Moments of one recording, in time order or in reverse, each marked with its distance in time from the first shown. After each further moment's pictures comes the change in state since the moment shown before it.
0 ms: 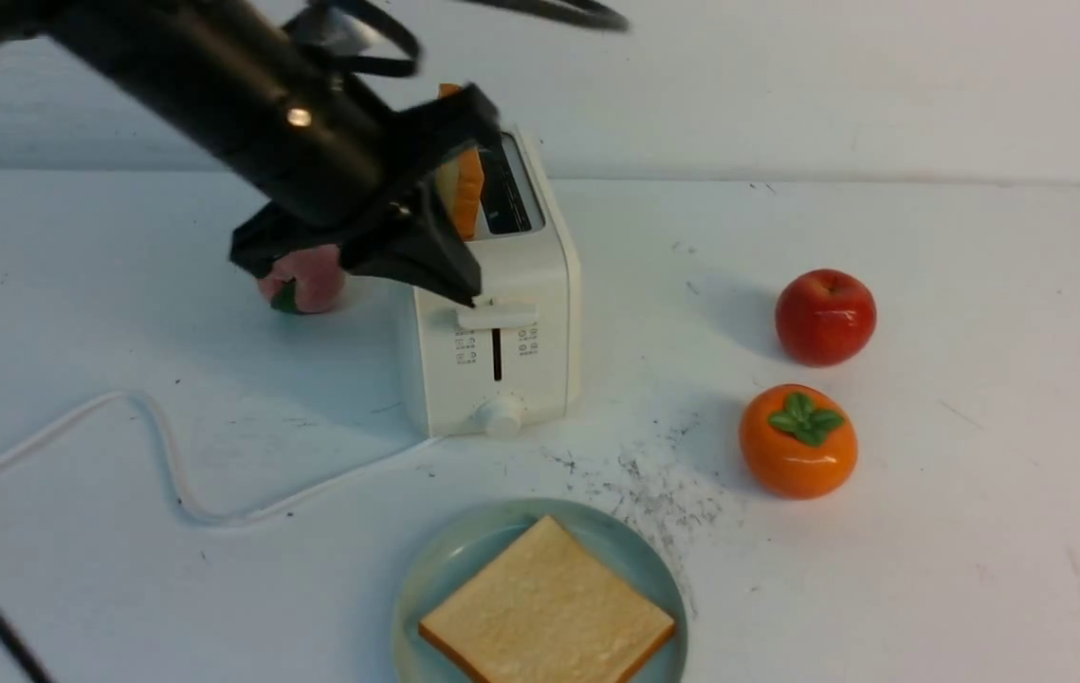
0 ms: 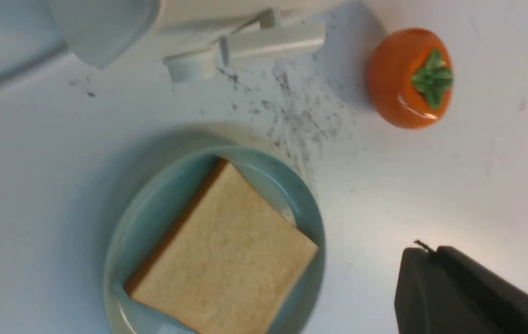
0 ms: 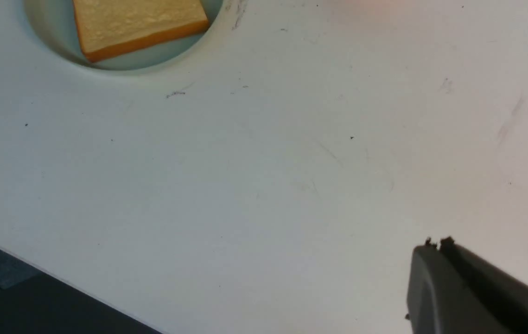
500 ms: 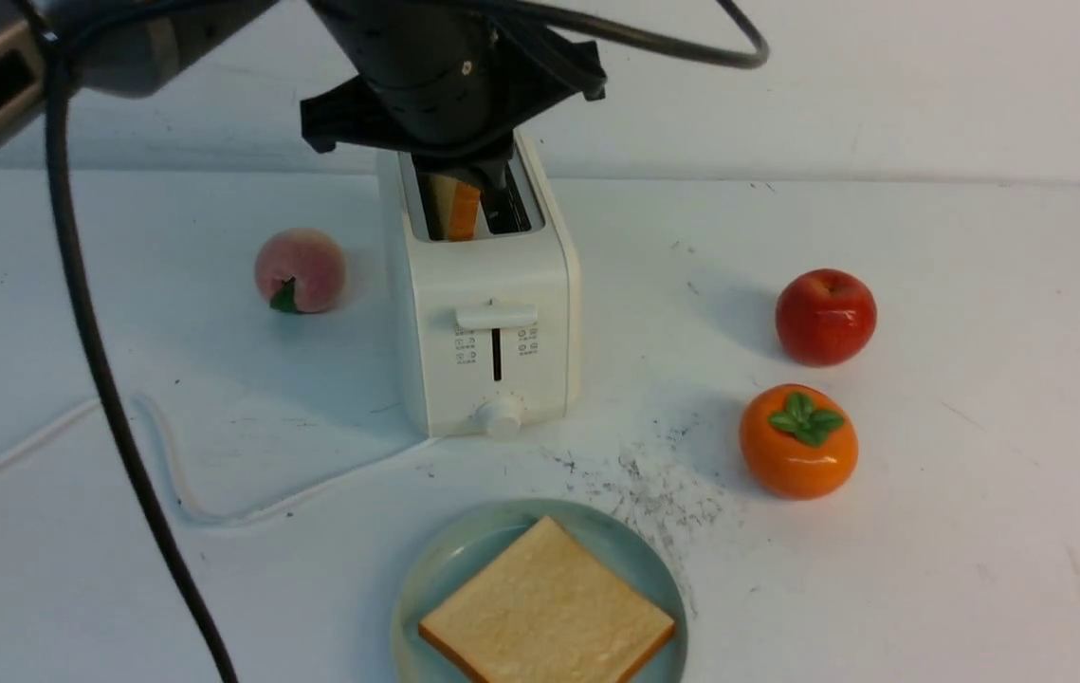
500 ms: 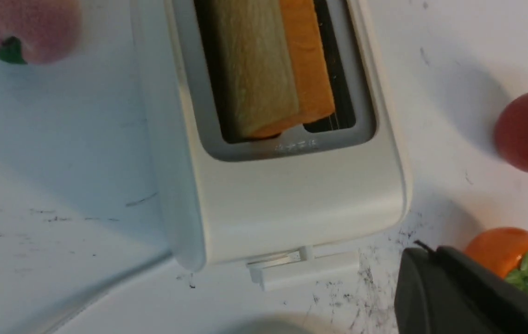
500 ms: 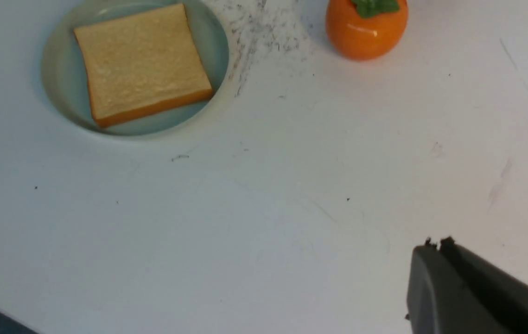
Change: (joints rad) right arm 0.000 -0.014 0.004 -0.001 -0.127 0.000; left arm -0.184 0.114 -0.215 0.571 -0.089 -0.341
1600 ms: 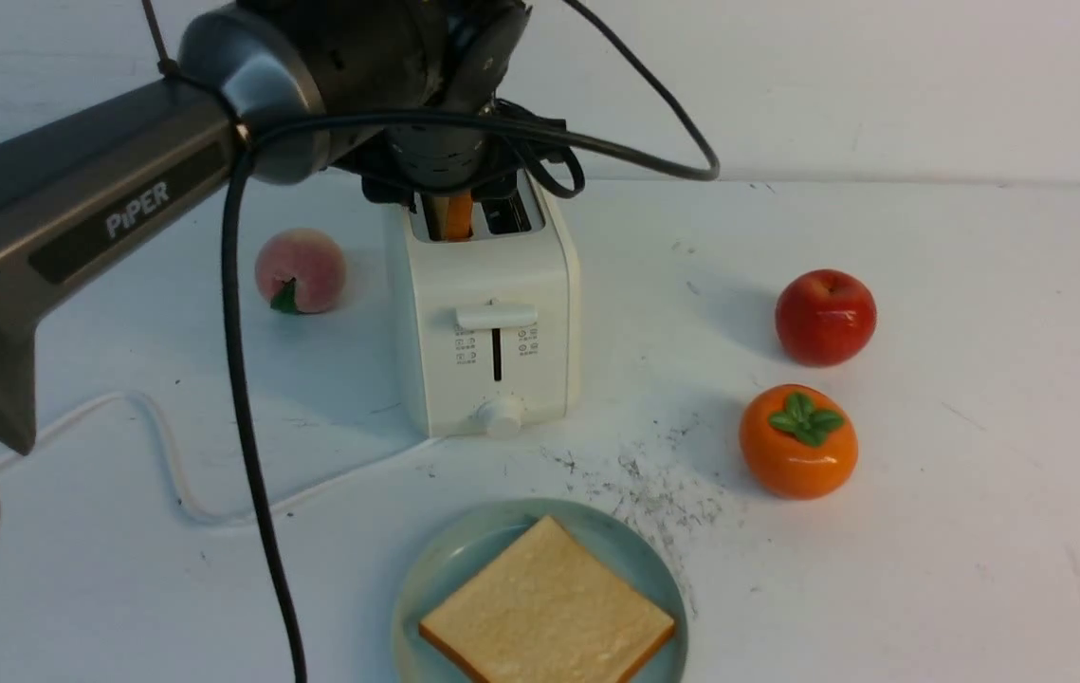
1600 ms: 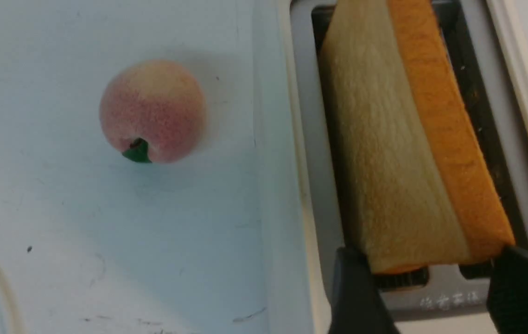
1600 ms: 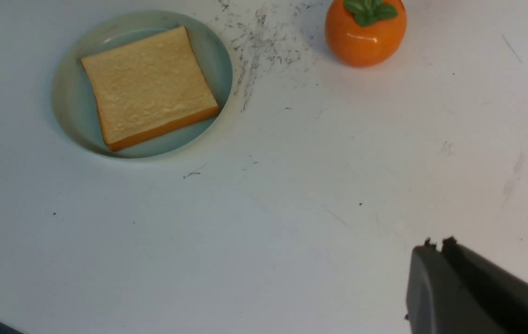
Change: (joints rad) right arm 0.000 0.000 0.001 0.008 -0.001 0.080; left arm -0.002 0.144 -0.004 0.343 -0.102 -0.125
